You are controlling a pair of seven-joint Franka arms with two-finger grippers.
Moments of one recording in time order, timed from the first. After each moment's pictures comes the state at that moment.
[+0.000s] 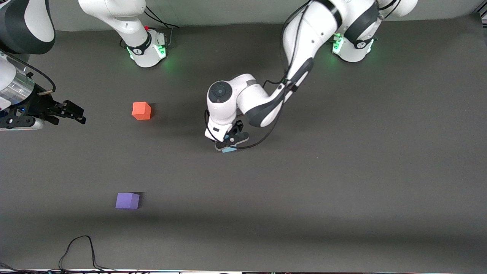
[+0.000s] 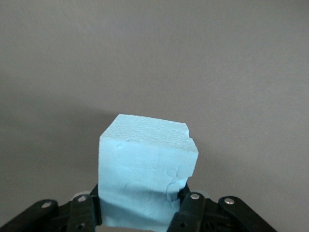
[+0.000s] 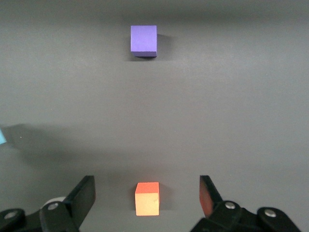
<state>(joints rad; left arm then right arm) -0.77 0.97 -0.22 -1.11 0.20 2.15 -1.44 -0.05 -0.12 0.00 -1.95 0.02 1.87 -0.03</state>
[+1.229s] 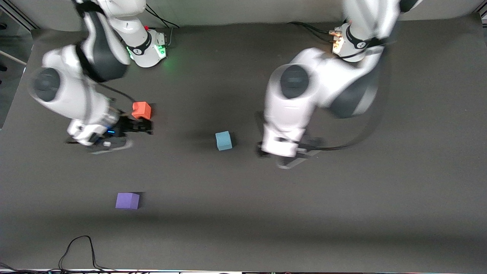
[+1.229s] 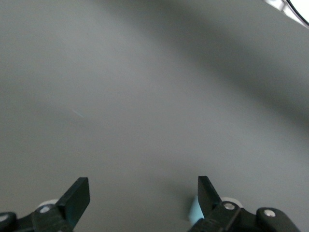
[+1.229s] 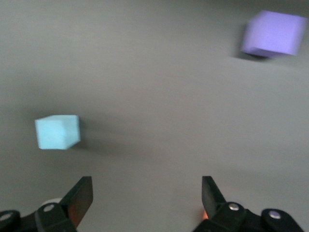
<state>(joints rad) -0.37 0.49 -0.17 -1.18 0.10 1.70 -1.01 0.04 0.18 0.31 -1.87 0.02 2.02 0.17</state>
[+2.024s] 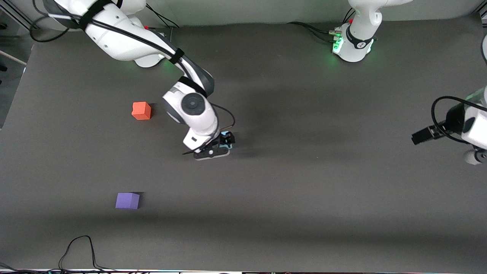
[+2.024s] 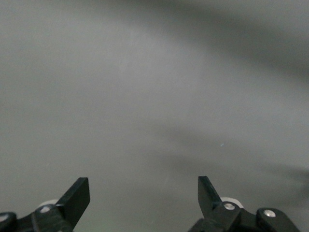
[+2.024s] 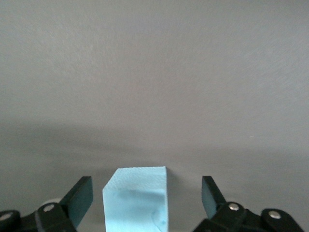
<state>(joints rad) 0.02 0.15 -0.08 -1.50 0.07 1.59 -0.35 0.23 0.65 0.47 -1.79 -0.44 2.40 0.82</state>
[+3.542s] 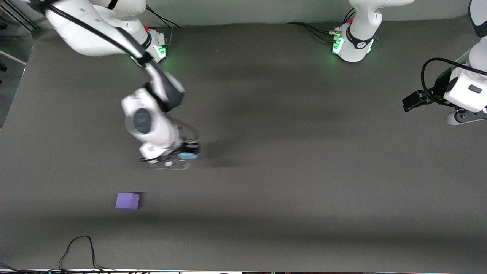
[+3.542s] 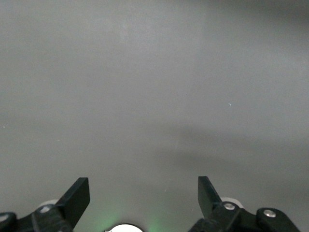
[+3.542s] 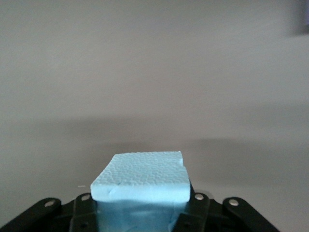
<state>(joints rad) 0.00 -0.02 -0.08 -1.67 0.04 1.55 -0.29 0.00 0.38 0.33 -1.90 -0.02 2.25 0.41</state>
